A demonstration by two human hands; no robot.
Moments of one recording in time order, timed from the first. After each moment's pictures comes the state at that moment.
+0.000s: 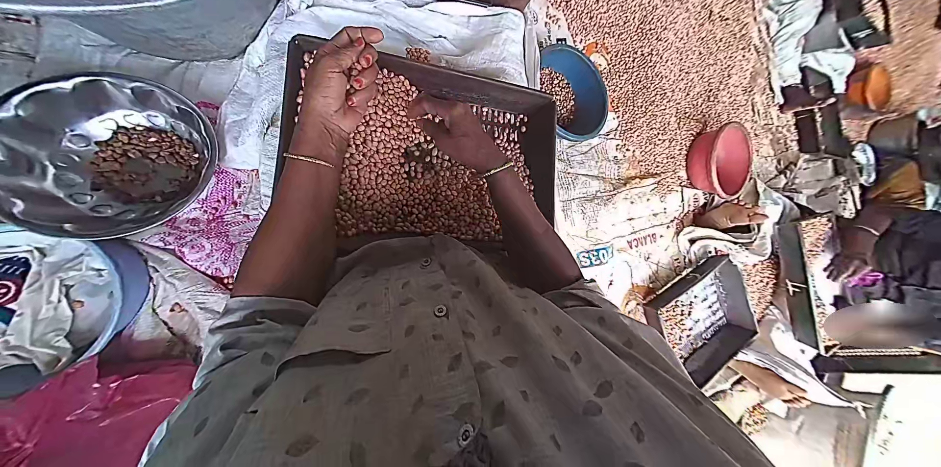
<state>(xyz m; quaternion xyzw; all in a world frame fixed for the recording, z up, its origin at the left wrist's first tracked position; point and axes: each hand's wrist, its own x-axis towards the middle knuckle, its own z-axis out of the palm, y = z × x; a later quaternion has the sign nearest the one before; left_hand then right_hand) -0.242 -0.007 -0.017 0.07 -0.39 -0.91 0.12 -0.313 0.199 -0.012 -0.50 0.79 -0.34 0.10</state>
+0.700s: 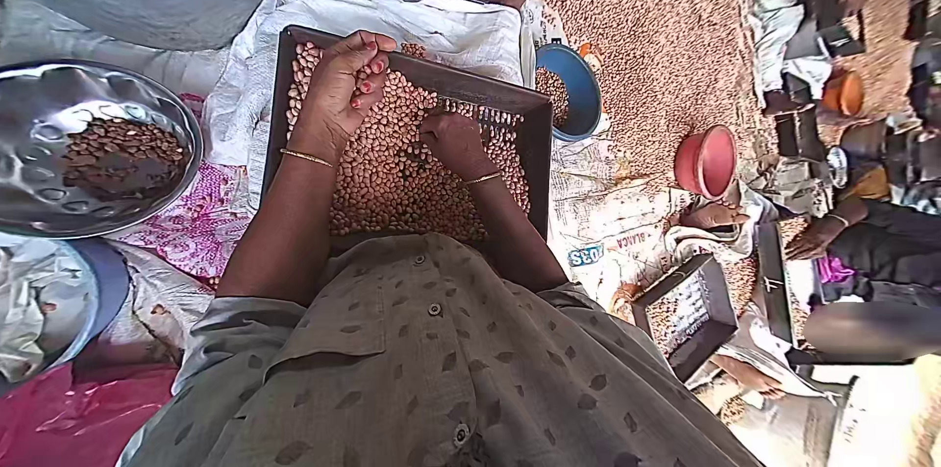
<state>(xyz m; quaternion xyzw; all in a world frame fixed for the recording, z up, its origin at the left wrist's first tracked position) -0.243 0.003 -0.013 0.09 -0.43 -0.90 0.06 -0.303 0.200 -0.021 -0.38 0.91 -0.06 0.12</state>
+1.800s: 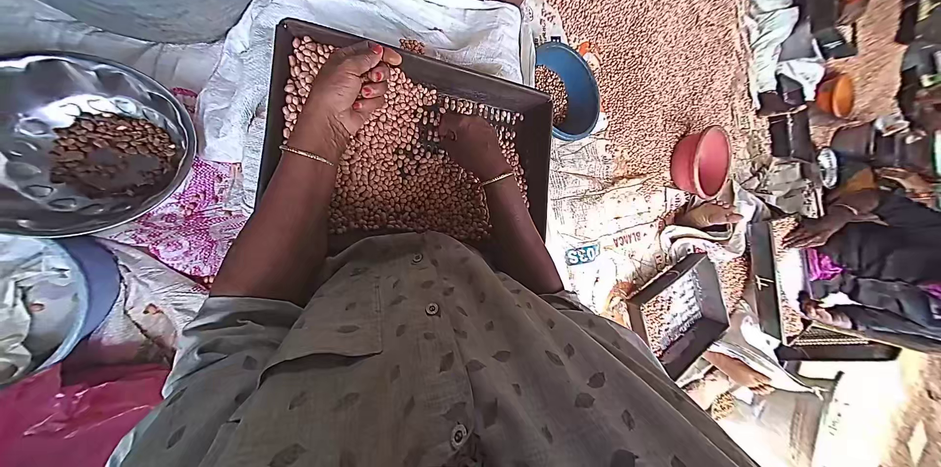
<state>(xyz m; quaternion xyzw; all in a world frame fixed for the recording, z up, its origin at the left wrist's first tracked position) -0.244 0.006 -0.014 0.14 -0.44 -0.88 0.01 -0.312 0.225 -0.016 -0.33 0.93 -0.05 0.16</state>
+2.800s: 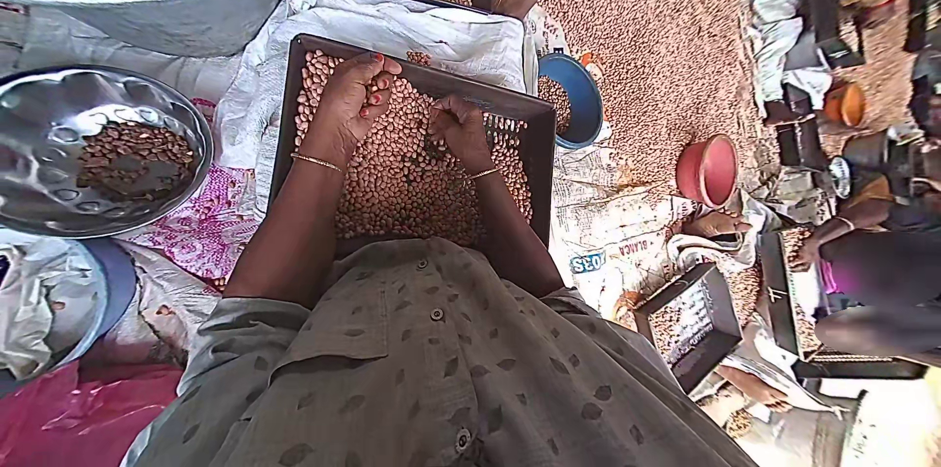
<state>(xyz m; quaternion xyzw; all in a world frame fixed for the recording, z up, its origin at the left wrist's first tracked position) -0.245 0.005 -0.014 0.17 -0.43 -0.89 0.04 -0.322 0.199 -0.046 -0.25 0.83 -0.49 0.12</state>
